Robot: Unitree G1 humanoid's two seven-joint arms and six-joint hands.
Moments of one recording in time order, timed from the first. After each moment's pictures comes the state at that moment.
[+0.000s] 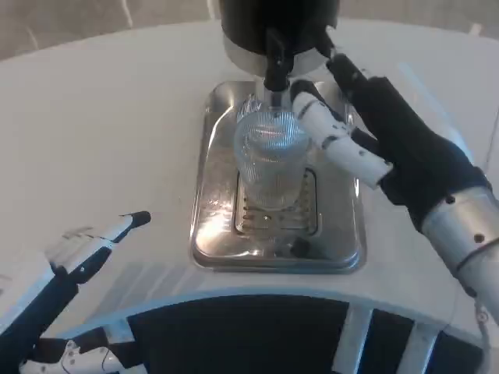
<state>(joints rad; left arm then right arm) -0.07 0.78 0.10 0.47 0.51 -1.04 0.21 -0.51 0.01 0.09 -0.70 -0.74 0.62 0.59</state>
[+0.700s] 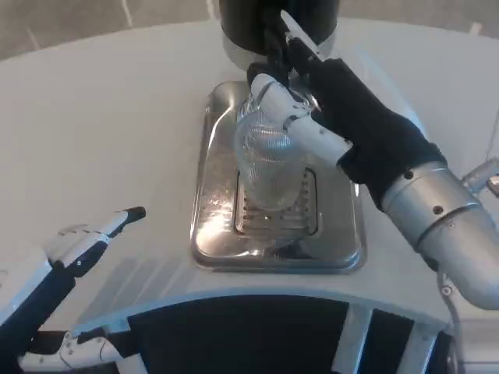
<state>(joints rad) -0.09 0.78 0.10 0.47 0.48 -1.00 0.17 -0.63 -0.06 0.18 -0.61 -0.59 0.69 0.48</state>
